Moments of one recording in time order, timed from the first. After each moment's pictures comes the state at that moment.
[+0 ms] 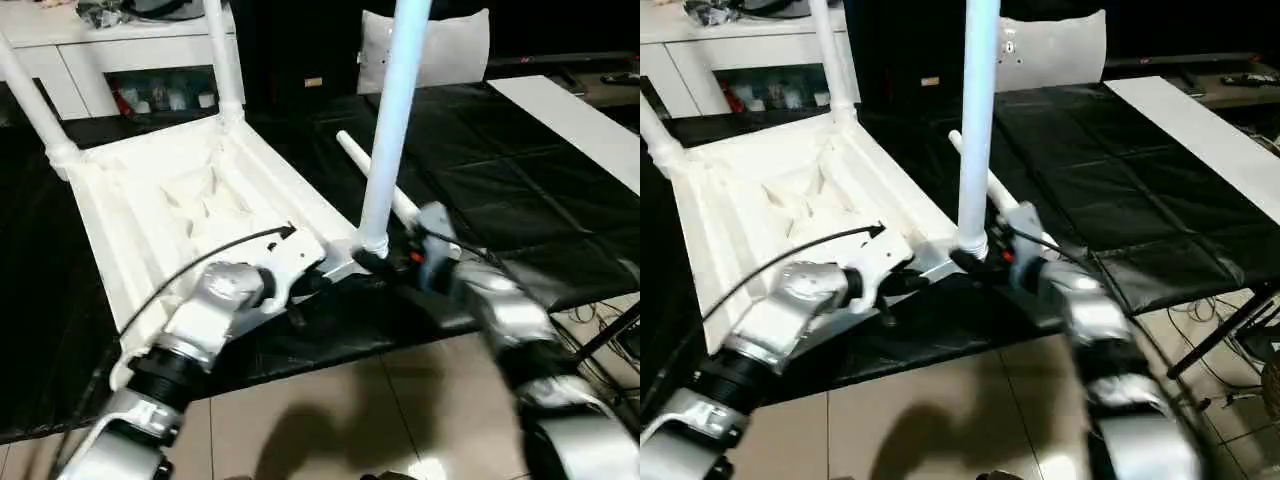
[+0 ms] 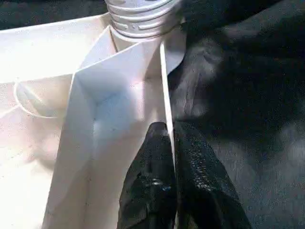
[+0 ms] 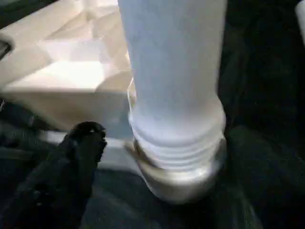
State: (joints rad) left arm -0.53 0.29 -0.30 0.40 0.09 0.31 -0.82; right arm -0.58 -0.27 0.02 0.72 0.16 0.12 0.85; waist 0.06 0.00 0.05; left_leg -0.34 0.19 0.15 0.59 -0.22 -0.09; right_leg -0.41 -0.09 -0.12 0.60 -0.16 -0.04
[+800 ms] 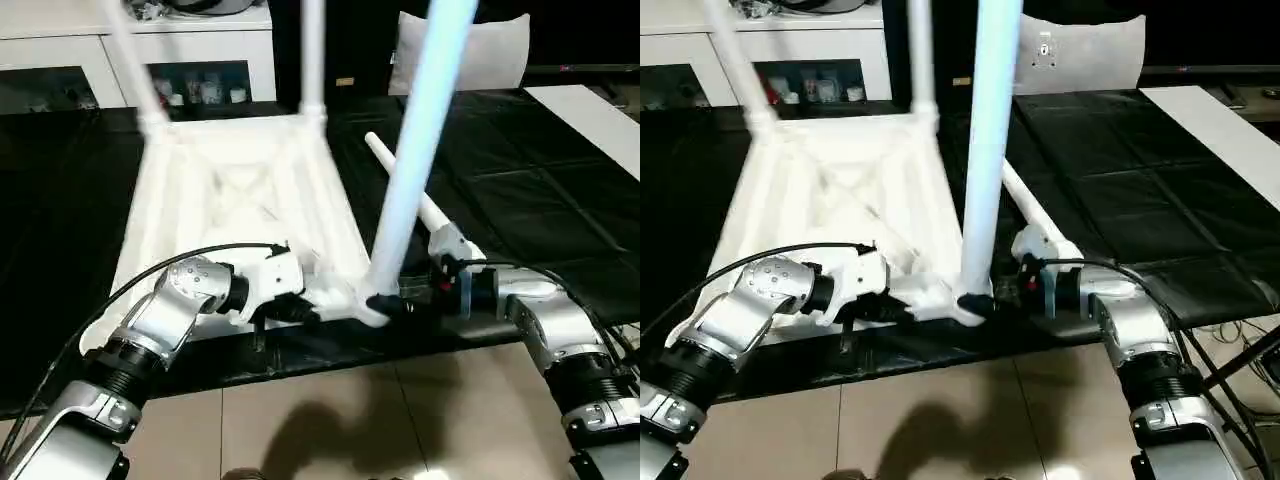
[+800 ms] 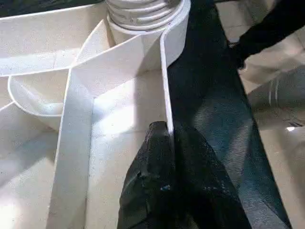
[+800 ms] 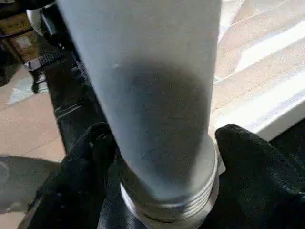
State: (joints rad) left arm -0.54 0.44 -0.39 0.42 0.05 0.07 -1.21; right arm -0.50 -0.42 0.13 0.55 0.20 0.17 1.26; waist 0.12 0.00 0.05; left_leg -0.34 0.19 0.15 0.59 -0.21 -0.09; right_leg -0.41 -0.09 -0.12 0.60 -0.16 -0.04
